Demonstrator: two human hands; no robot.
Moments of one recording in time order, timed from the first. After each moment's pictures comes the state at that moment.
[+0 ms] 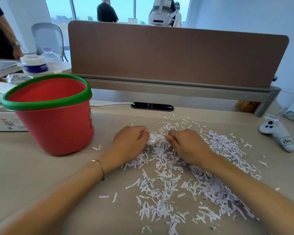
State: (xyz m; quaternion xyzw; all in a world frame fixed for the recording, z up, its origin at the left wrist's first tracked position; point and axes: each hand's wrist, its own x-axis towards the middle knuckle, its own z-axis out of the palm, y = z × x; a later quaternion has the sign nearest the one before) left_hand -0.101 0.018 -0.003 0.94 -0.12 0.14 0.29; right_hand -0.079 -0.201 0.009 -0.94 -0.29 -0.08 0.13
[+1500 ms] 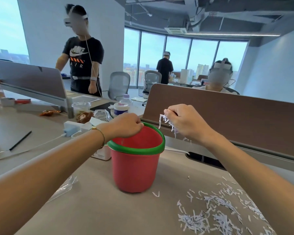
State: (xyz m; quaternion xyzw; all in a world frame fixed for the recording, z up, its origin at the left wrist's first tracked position) left_hand -0.100 0.231 0.165 0.97 0.09 0.11 0.18; right_hand -0.043 0.017 0.194 -0.82 -0.45 -0.17 0.31
